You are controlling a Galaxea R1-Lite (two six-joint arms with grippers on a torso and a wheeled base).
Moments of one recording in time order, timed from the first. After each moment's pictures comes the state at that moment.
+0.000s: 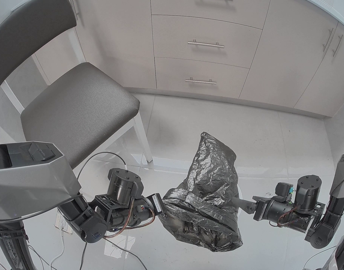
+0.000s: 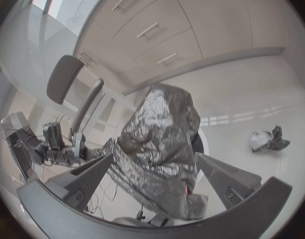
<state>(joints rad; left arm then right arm) -0.64 2.15 -0.63 -0.89 -0.11 -0.85 0.45 2.00 -0.06 -1.55 0.12 0.47</state>
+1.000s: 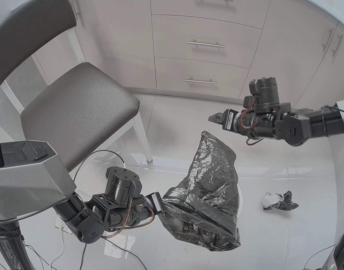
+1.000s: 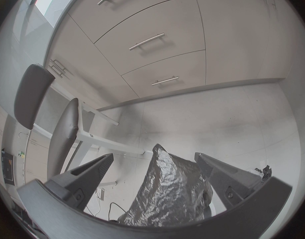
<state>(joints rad) -0.64 2.12 -0.62 -0.89 -0.11 -0.85 0.44 2.04 -1.39 -0.20 -0.08 0.44</state>
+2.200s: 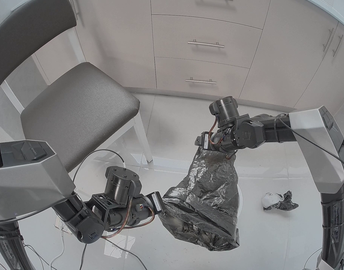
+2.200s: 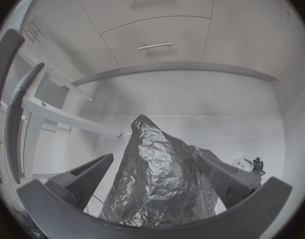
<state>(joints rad) -0.64 2.11 -0.62 -0.89 -0.11 -0.85 0.49 2.38 -1.80 0.13 -0.24 0.43</state>
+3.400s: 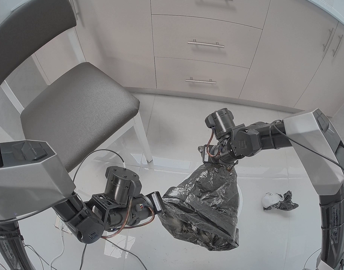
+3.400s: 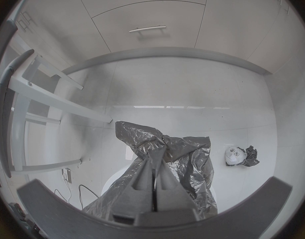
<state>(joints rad) -0.64 2.11 -0.62 -0.90 -0.11 -0.85 0.51 2.39 -1.73 0.18 -0.29 0.47</state>
